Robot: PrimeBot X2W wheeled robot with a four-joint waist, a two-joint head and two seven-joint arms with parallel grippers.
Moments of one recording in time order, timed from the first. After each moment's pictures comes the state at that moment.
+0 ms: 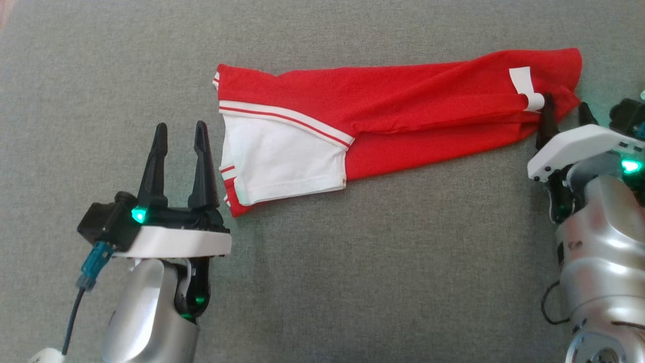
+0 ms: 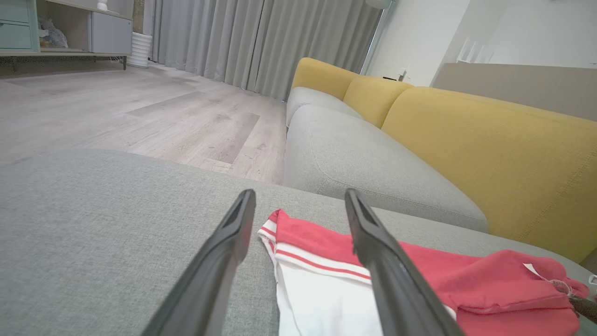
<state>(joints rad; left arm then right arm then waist) -0.31 0.04 -0.16 0.26 -0.40 -0.12 -0.26 -0.75 -0.07 -0.38 1.00 -0.03 0.13 -0.07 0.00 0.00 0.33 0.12</state>
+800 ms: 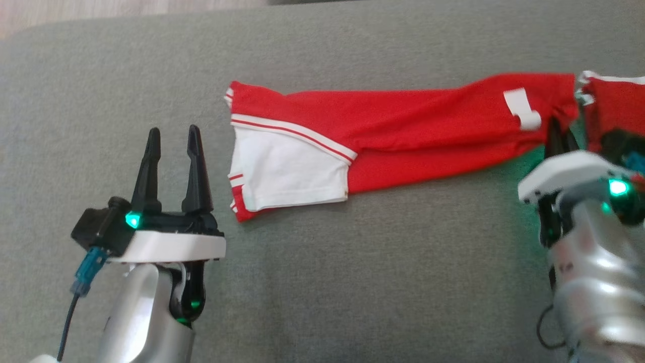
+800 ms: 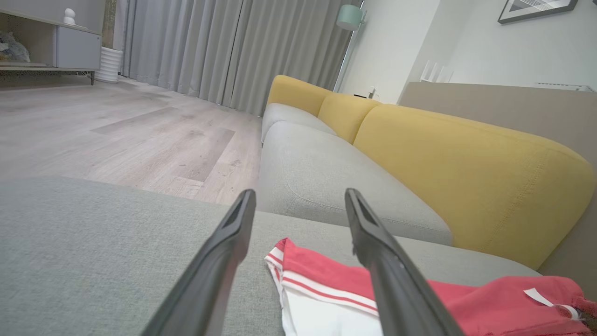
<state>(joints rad) -0.30 0.05 -0.14 0.25 -0.40 -0.12 -0.26 -0.72 -0.07 -0.33 1.06 0.01 0.13 -0.24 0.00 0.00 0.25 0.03</state>
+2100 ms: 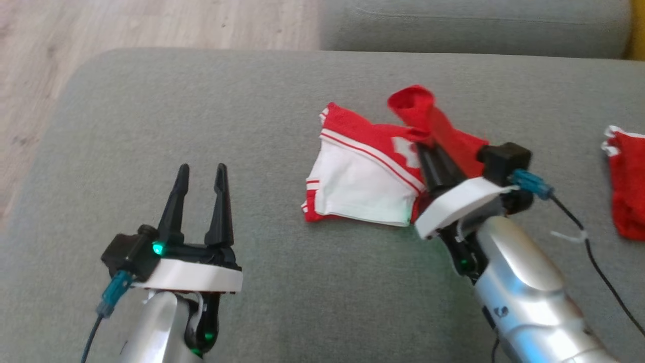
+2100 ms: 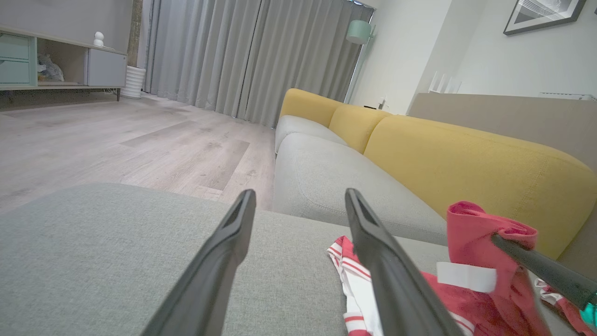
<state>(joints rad) -0.22 0.06 -0.22 0.27 -0.41 -0.12 -0.26 -0.53 -0.06 0.40 0.68 0.46 0.13 -0.20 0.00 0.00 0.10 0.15</state>
